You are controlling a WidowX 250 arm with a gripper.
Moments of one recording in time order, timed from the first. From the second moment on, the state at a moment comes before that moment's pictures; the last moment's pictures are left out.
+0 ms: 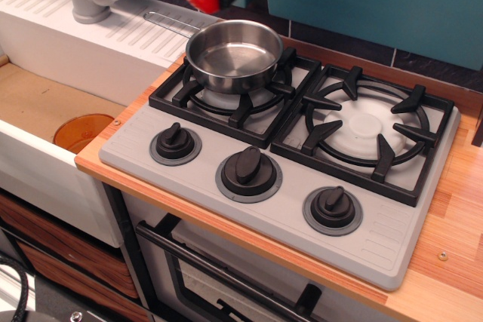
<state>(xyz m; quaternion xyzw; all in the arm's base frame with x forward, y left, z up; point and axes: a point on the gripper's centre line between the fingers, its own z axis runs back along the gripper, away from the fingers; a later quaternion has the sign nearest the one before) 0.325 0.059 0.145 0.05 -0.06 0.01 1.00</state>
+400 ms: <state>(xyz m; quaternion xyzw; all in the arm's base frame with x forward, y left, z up) 0.347 0.048 0.118 0.03 -0.09 0.02 1.00</state>
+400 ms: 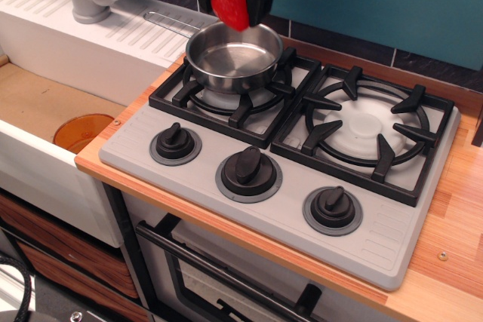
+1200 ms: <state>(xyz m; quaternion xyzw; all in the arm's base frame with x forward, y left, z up) 0.374 0.080 0.098 0.02 -0.10 -0.01 0.99</state>
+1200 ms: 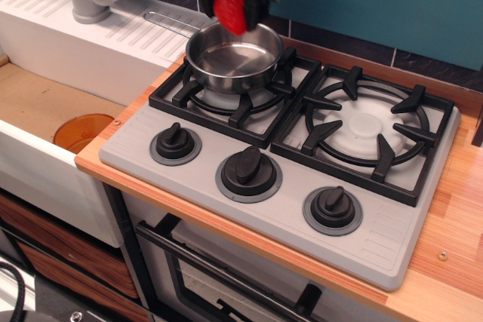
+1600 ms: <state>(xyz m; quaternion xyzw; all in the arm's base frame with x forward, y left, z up) 0.371 0.098 0.102 0.03 -0.10 -0.01 0.99</state>
